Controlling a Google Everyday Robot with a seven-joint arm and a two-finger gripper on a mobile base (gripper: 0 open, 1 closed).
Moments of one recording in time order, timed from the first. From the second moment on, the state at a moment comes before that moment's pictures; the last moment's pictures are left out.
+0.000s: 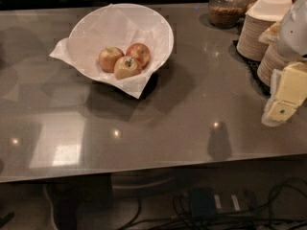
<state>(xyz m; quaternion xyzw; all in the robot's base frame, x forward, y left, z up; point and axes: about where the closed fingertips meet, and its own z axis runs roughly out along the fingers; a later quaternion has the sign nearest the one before) 0.438 -0.217 0.976 -0.60 0.78 -0.03 0.16</state>
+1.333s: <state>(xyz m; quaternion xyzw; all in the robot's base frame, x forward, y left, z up) 0.516 -0.146 1.000 -0.67 0.70 -0.04 0.25</state>
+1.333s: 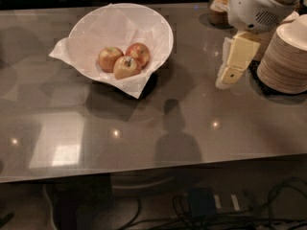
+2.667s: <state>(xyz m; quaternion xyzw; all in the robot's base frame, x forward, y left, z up) 0.604 -0.055 0.995 -0.73 0.60 0.05 0.32</state>
